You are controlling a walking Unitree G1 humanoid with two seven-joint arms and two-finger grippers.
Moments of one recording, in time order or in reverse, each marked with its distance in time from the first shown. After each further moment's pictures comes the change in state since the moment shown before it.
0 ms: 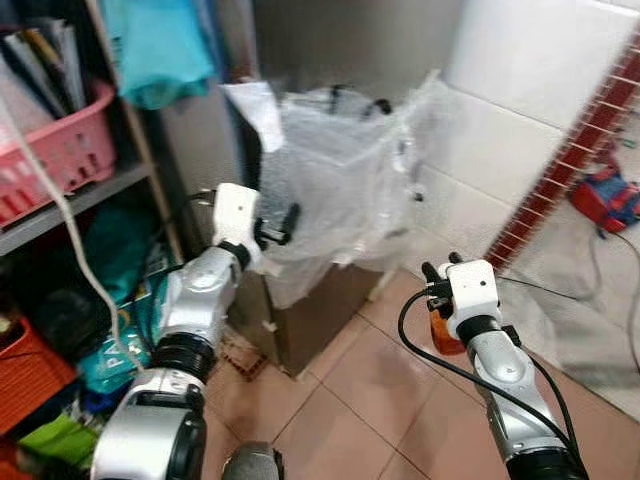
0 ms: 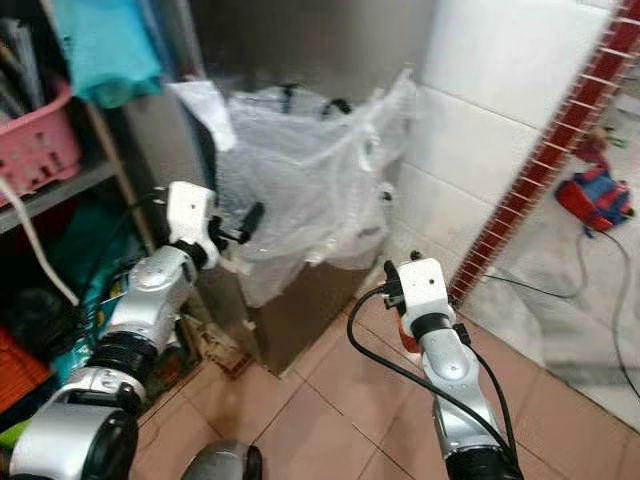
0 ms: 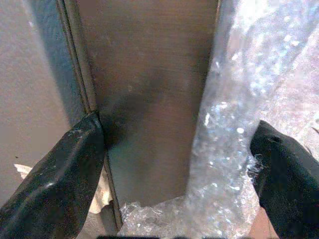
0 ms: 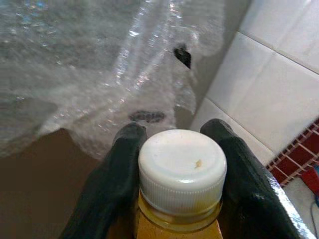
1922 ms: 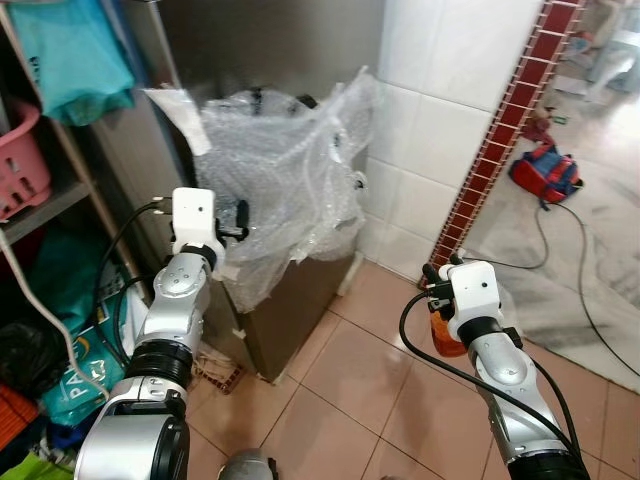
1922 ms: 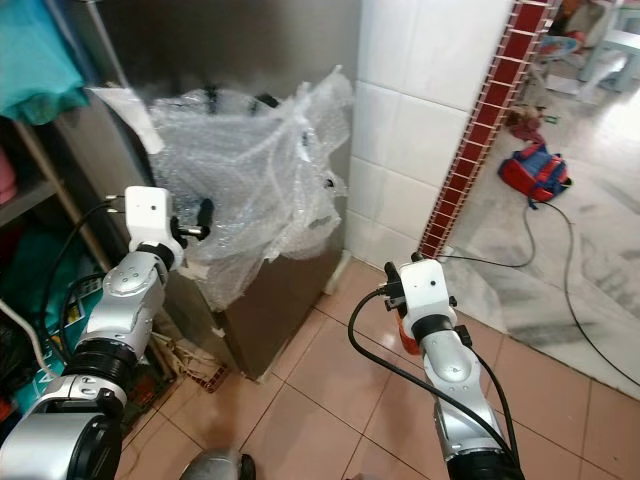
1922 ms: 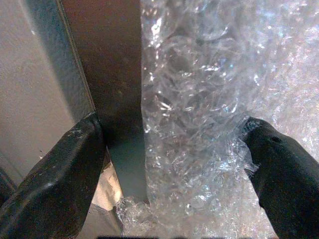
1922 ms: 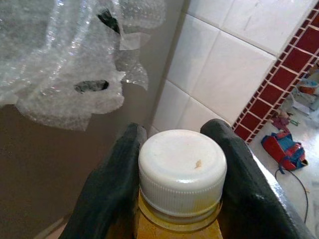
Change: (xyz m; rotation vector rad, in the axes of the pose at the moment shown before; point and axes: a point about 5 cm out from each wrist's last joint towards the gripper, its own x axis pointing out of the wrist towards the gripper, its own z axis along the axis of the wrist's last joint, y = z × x) left arm -0.022 0.046 -0.009 0.020 0.051 0.356; right arm -0.002 0.000 -0.001 0.003 0.004 0.005
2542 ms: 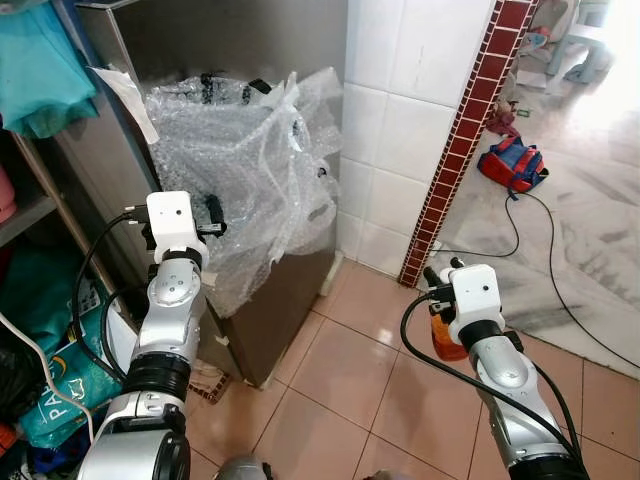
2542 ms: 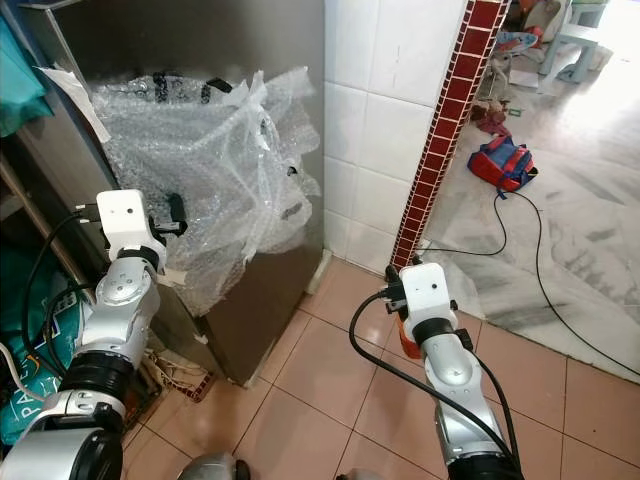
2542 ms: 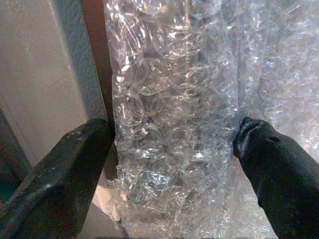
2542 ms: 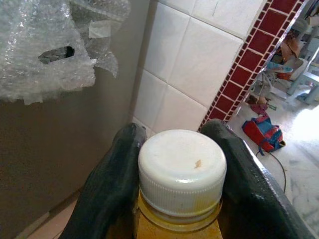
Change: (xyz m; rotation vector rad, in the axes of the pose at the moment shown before) left arm -0.012 0.024 0.003 -0.017 -0.068 0.278; right arm -0.003 0.000 -0.003 0.011 0.011 -0.002
